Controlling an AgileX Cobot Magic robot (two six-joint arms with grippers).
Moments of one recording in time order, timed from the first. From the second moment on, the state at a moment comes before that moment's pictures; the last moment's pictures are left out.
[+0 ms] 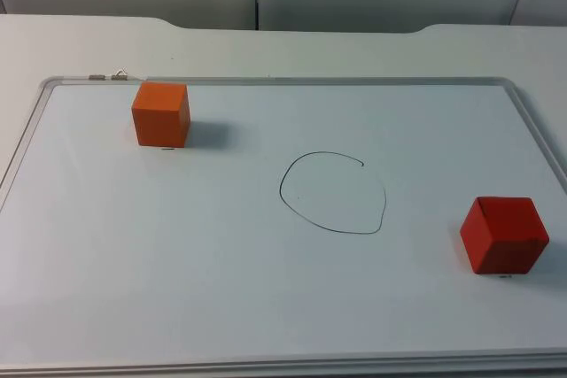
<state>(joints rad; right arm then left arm) -0.02 0.00 -0.52 0.02 1.09 0.00 -0.01 0.47 -0.82 -0.06 0.76 0.03</state>
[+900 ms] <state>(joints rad) -0.02 0.00 -0.52 0.02 1.09 0.00 -0.14 1.62 -1.29 -0.51 0.60 0.47</state>
